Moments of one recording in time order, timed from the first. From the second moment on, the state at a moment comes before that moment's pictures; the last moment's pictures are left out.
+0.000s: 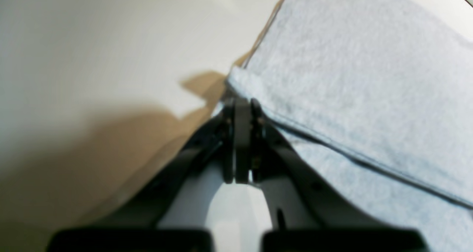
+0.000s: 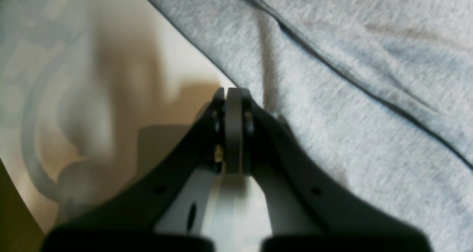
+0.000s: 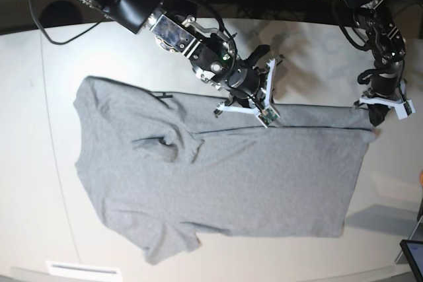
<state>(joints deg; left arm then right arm) 3.8 -17.5 -38.5 70.4 -23.0 -23.7 17.0 10.3 -3.9 -53.0 78.5 13.7 -7.3 -35.3</state>
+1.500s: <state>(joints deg) 5.3 -17.7 -42.3 73.5 -23.1 -23.6 23.7 20.2 -5.6 -56.8 62.9 14.0 -7.1 -27.5</state>
